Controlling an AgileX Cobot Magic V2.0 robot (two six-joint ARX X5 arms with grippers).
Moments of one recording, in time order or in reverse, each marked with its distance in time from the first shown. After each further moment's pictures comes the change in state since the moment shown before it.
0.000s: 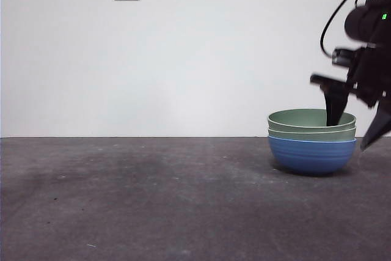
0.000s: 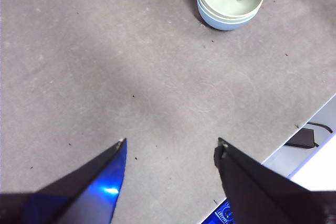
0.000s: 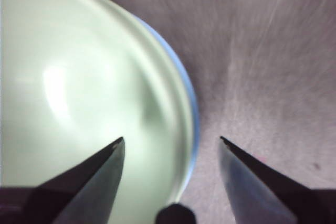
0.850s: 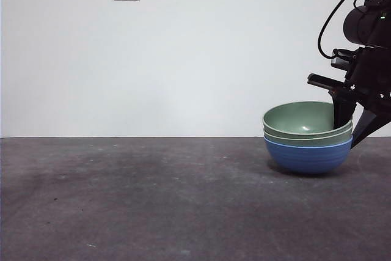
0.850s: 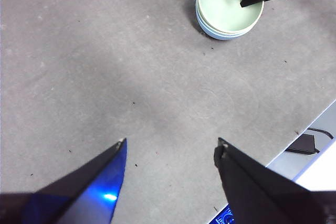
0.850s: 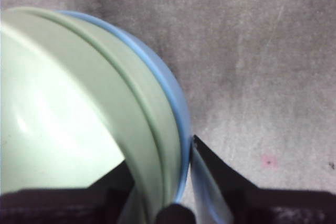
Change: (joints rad) left arm 0.000 0.000 0.000 0.023 0.000 0.000; right arm 0.008 0.053 0.011 -0.008 -0.010 0.024
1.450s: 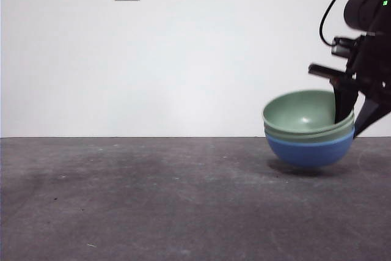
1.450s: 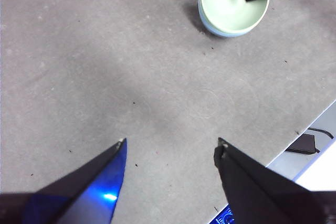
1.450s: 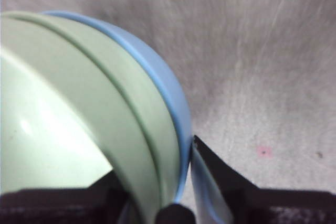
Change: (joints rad) left arm 0.000 0.000 0.000 0.000 0.000 0.001; right arm 0.013 -0.056 -0.015 -0.010 0.014 0.003
